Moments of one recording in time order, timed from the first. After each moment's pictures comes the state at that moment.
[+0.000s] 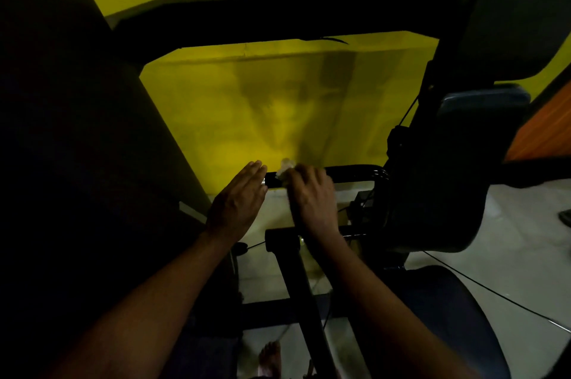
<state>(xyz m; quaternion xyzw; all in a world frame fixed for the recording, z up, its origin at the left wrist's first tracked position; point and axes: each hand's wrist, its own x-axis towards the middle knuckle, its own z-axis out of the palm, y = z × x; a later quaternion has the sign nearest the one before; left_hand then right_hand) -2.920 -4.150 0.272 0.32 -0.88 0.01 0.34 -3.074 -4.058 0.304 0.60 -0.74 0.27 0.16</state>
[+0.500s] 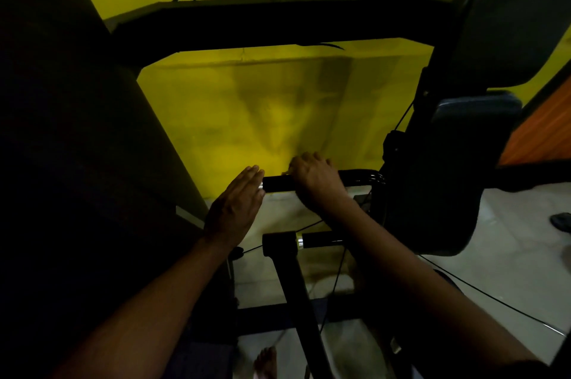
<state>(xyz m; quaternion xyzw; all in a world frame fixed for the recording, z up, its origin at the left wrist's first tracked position) -2.917 -4.153 0.264 0.33 -0.88 -0.04 0.34 -3.116 -4.083 0.348 0.65 -0.75 0.10 0.03</state>
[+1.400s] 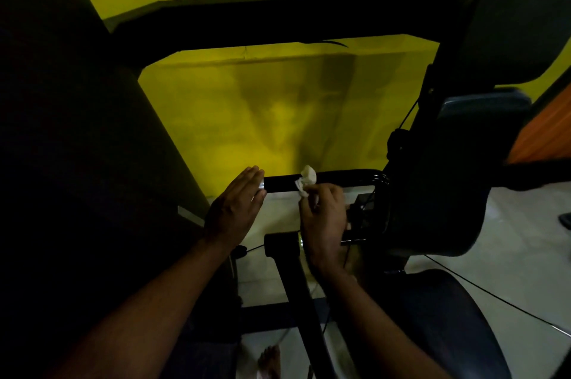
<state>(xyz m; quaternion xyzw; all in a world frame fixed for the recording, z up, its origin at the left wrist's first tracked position) -2.915 -4.157 0.261 0.35 -0.88 -0.08 0.33 -3.058 -4.038 0.292 0.37 -0.76 0.53 -0.08</state>
